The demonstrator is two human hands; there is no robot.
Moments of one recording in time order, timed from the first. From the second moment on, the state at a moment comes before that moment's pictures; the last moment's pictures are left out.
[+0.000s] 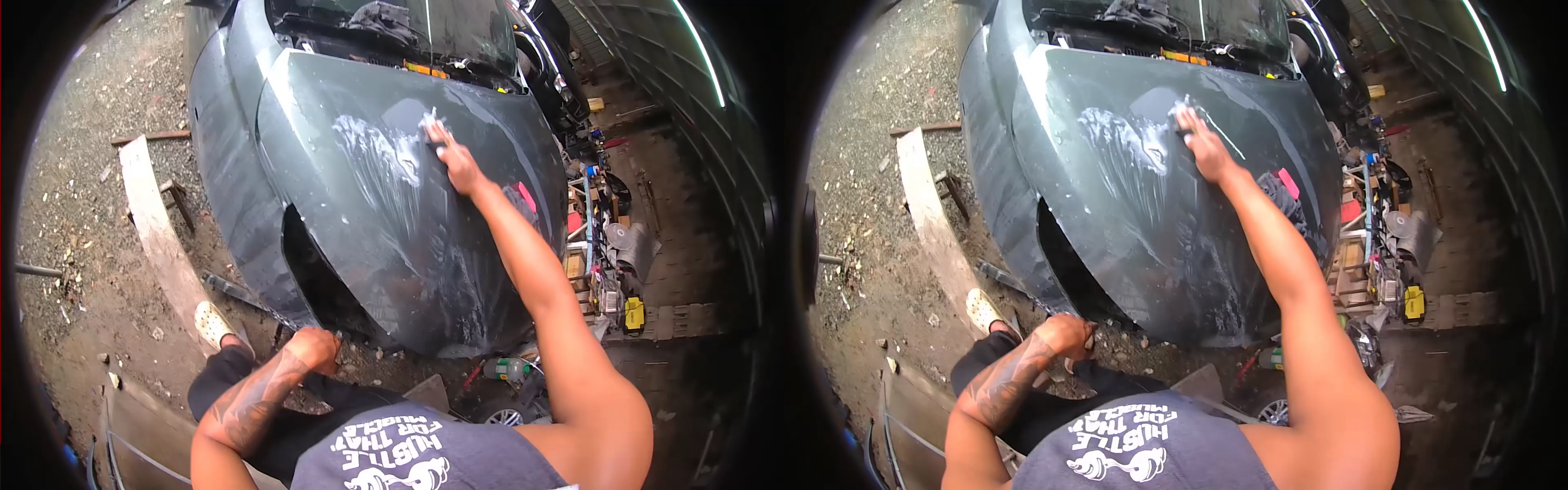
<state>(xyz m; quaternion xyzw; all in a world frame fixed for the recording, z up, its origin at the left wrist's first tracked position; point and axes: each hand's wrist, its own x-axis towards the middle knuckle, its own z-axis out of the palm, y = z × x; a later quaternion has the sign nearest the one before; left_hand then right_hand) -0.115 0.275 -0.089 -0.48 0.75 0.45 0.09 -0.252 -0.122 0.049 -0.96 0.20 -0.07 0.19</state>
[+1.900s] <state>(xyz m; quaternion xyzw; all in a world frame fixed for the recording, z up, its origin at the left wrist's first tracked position) -0.122 0.259 -0.084 -0.47 0.77 0.44 0.01 -0.283 0.014 0.049 -0.93 0.24 -0.06 0.27</state>
